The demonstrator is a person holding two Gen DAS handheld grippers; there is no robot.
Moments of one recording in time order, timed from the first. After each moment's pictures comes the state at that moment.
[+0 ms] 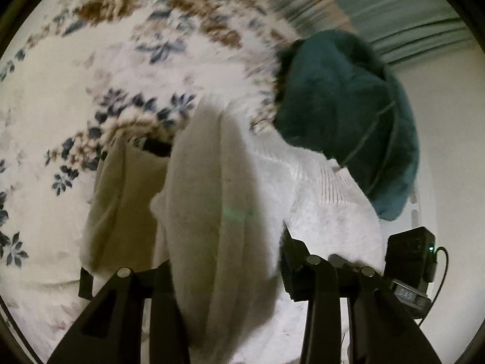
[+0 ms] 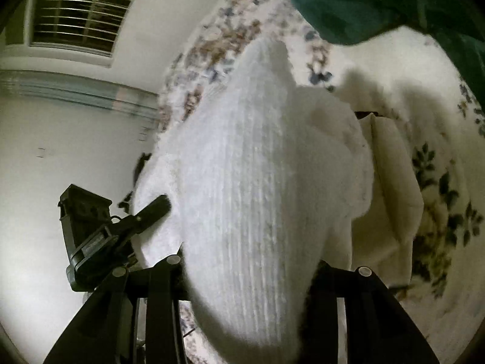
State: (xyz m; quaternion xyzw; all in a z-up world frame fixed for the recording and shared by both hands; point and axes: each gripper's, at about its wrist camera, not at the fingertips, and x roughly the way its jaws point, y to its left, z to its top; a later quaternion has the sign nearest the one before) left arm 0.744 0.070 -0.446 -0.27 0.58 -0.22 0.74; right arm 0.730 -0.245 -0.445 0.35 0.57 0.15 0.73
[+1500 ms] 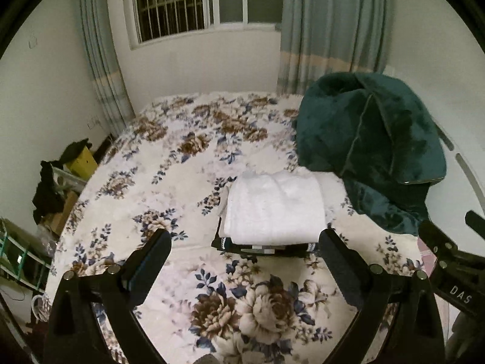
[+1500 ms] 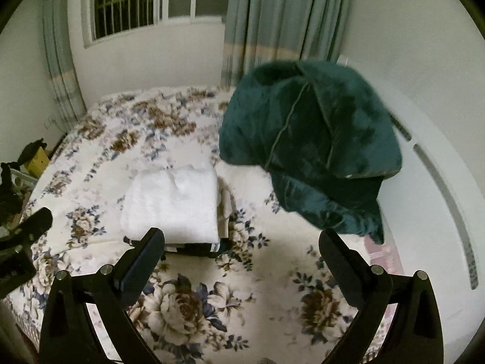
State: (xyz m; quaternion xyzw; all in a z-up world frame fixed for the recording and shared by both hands) left arm 0.412 0.045 -0.140 0.01 0.40 -0.04 0.92; right arm 0.359 -0.160 -0.046 -0.03 0.39 -0.11 0.91
